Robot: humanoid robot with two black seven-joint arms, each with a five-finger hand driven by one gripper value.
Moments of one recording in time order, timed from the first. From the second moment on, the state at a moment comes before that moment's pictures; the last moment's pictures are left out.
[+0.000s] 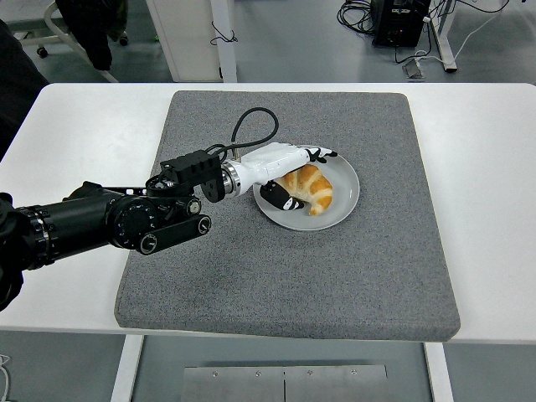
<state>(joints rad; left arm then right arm) -1.19 0.09 0.18 -0.84 1.12 0.26 -0.24 -0.09 0.00 0.01 0.12 -0.10 0.03 0.41</state>
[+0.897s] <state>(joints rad) -1.17 0.21 0.03 -0.86 0.67 0.26 -0.50 -0.09 0.00 0.01 0.12 -0.10 0.03 0.41</state>
